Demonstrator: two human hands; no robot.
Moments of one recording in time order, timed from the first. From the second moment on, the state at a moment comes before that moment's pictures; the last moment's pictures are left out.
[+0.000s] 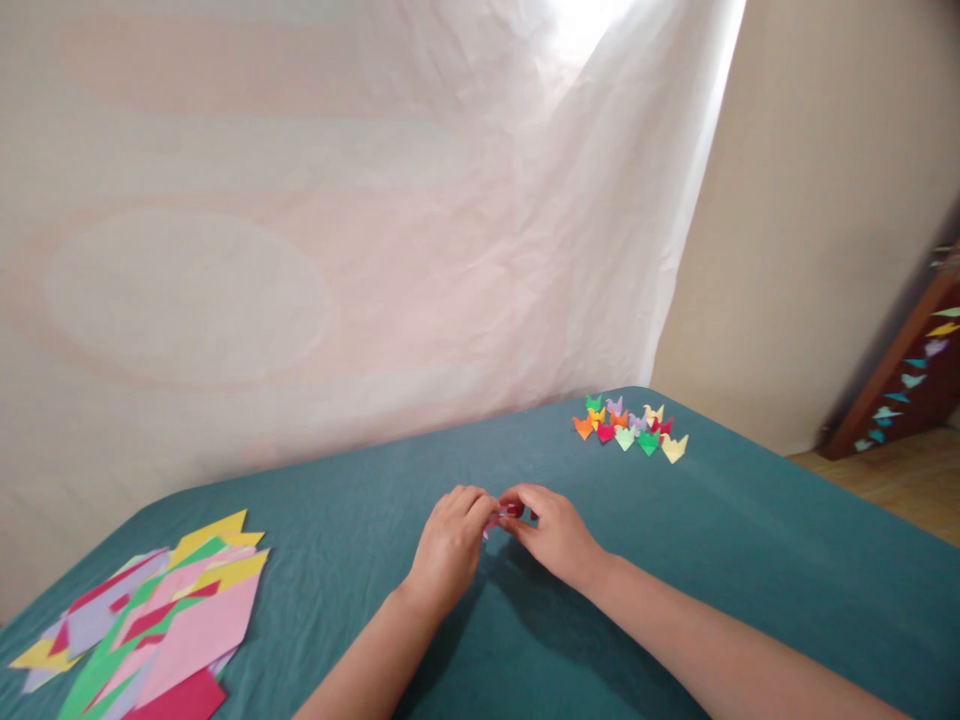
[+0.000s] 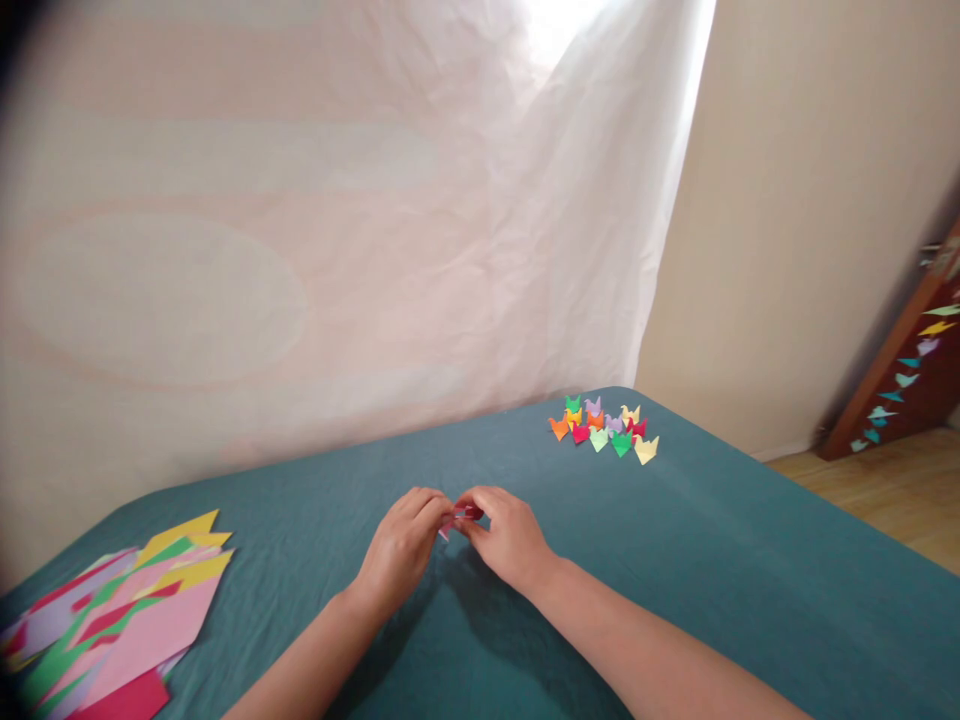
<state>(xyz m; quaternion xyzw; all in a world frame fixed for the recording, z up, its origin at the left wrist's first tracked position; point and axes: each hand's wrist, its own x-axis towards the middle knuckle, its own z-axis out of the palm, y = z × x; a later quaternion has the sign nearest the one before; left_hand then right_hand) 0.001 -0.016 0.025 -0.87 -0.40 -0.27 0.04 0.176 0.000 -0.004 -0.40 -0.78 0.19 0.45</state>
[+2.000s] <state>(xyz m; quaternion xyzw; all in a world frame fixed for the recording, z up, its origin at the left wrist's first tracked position) 0.002 -0.011 0.023 -0.78 -0.50 -0.37 -0.08 0.175 0.000 -0.001 -0.42 -0.71 0.33 0.45</state>
